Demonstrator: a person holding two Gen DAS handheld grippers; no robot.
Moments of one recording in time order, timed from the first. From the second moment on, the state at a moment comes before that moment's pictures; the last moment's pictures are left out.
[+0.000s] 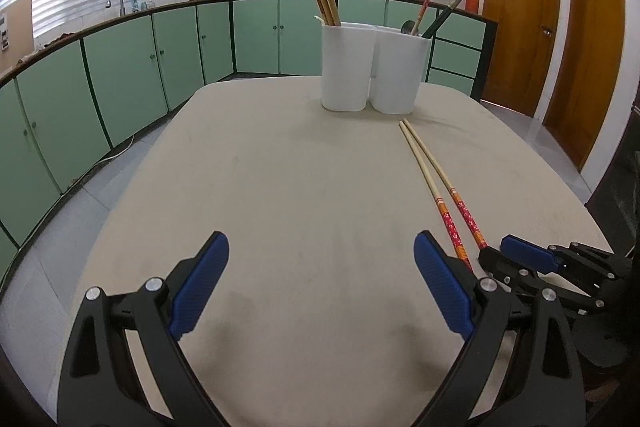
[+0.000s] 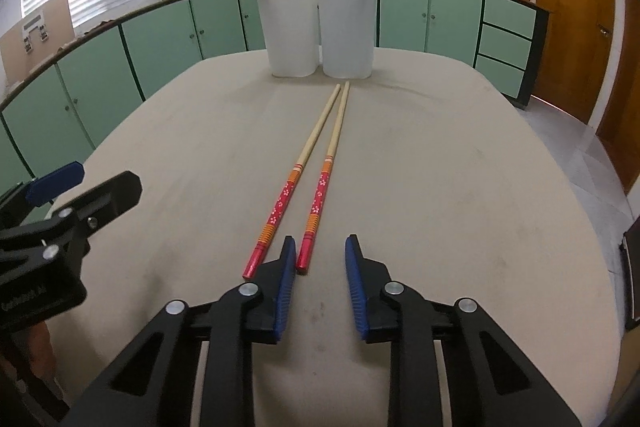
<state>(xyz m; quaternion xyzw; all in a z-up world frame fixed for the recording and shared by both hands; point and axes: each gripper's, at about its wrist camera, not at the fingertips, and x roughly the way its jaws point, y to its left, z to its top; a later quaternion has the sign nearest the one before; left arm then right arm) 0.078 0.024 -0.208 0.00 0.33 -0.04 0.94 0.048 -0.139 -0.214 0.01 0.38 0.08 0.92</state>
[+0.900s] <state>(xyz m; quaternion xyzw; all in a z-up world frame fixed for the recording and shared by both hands) 0.077 -0.036 -0.220 0.01 0.35 -0.10 0.93 0.038 -0.199 -0.182 0.06 0.33 0.06 0.94</state>
